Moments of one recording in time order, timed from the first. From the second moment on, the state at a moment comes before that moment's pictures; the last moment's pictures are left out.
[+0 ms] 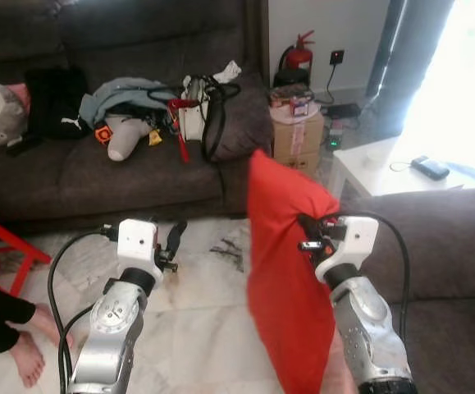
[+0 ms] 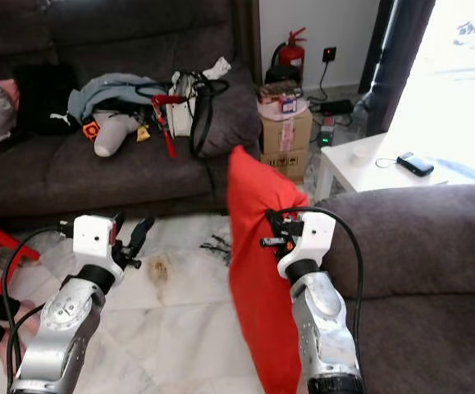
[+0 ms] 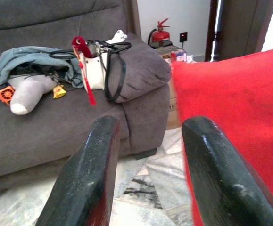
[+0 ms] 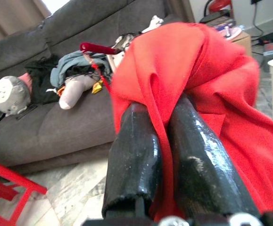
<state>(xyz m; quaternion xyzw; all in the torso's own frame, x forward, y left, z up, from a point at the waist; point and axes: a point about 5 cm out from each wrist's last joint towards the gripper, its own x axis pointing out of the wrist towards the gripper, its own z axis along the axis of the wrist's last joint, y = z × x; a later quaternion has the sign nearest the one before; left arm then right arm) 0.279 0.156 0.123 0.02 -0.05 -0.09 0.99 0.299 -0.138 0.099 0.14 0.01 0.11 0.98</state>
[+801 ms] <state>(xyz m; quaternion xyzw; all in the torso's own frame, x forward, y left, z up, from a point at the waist) 0.279 0.155 0.122 0.02 -0.05 -0.09 0.99 0.299 -0.139 0.099 0.14 0.01 0.11 0.98</state>
